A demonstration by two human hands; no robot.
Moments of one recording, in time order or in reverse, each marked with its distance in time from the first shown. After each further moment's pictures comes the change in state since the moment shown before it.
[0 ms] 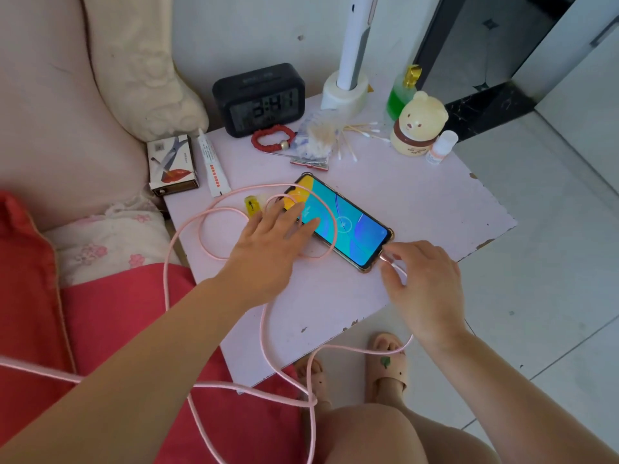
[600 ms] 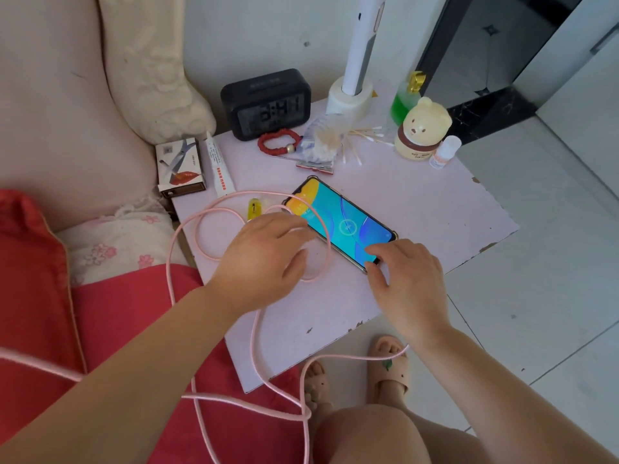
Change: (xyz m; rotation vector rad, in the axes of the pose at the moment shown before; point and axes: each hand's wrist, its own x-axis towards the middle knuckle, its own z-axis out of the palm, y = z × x) left_hand -0.022 -0.002 -0.024 -0.236 0.273 0.116; right_hand 0.005 -0.024 0.003 0.009 -0.089 -0.043
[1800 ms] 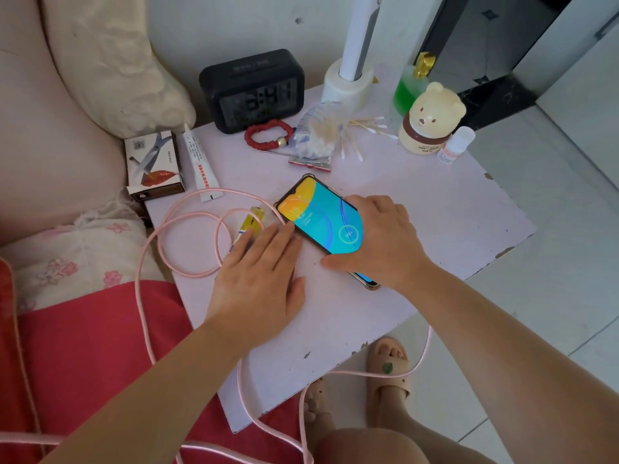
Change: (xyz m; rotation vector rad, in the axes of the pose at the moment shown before) left_hand -0.004 -0.008 0.043 0.427 -0.152 -0.145; right_hand 0.078 0.002 0.035 -0.011 -0.358 0.042
